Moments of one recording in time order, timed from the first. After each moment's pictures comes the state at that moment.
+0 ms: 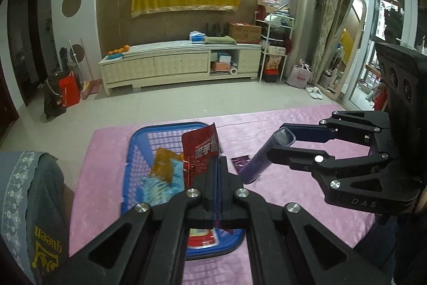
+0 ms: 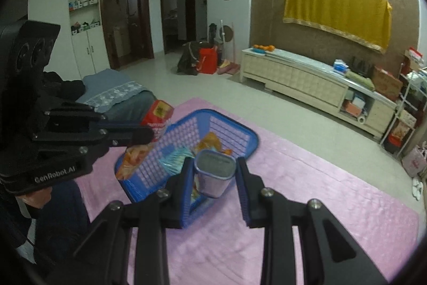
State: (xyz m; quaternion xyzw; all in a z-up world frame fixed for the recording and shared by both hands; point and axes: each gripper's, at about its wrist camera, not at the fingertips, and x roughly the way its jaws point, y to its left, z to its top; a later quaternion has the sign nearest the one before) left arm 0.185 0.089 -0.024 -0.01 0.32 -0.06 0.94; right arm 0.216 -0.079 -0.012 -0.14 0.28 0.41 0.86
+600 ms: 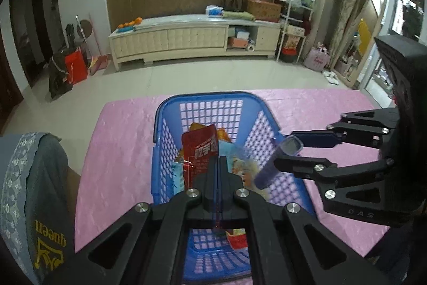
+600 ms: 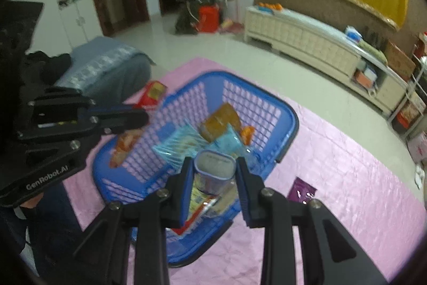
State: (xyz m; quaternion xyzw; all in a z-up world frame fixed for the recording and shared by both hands) left arm 0.232 0.140 -0.080 -0.02 0.39 -0.03 0.92; right arm 0.265 0.001 -0.074 -0.18 0.40 0.37 0.82
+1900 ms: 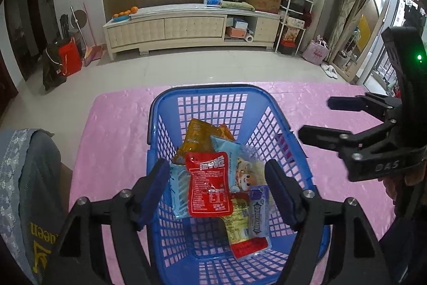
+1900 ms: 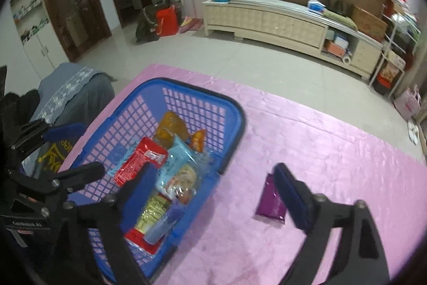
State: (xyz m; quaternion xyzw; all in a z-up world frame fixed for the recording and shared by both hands) left arm 0.246 0.147 -0.081 -0.03 0.41 -0.04 0.91; right arm 0.310 -0.041 -0.067 -0.09 0.42 0.29 0.86
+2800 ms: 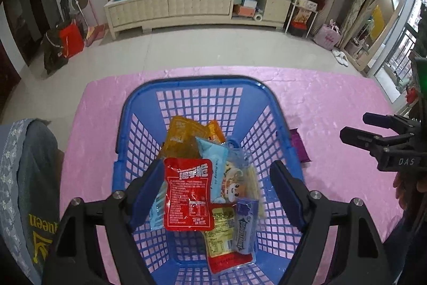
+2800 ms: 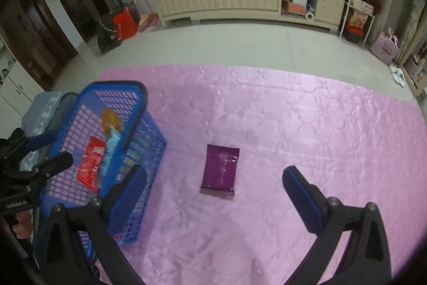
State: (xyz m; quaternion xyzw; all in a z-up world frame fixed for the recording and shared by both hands) left arm 0.307 0.120 -0.106 -0.04 0.48 -0.02 0.88; right arm 0.355 -0.117 -0.104 -0.03 0.50 0.20 0.84
